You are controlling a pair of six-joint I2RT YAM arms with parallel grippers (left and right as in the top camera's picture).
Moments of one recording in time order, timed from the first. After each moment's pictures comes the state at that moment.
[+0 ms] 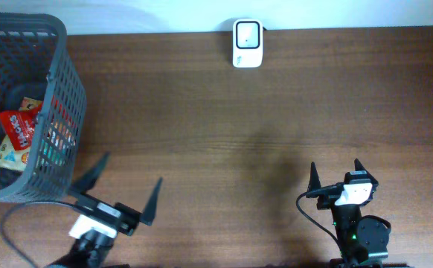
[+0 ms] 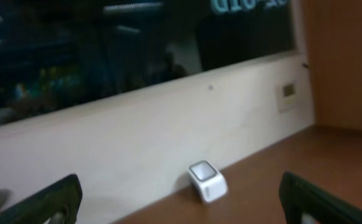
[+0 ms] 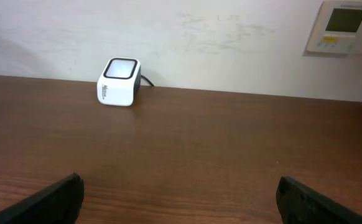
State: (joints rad) left arm 0.07 0.16 0.47 -0.02 0.52 0.09; right arm 0.04 0.01 0.01 -0.08 0.01 -0.05
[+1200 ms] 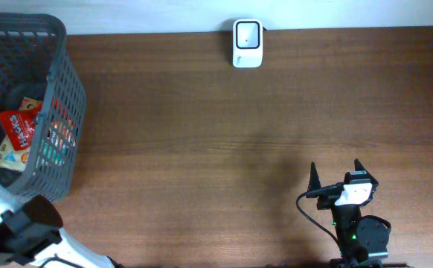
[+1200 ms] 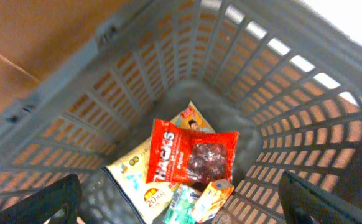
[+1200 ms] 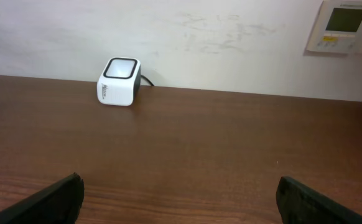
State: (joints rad) left arm 0.62 1.97 2.48 -1.38 0.03 -0.06; right arm 0.04 0.01 0.01 -0.08 0.01 -0.05
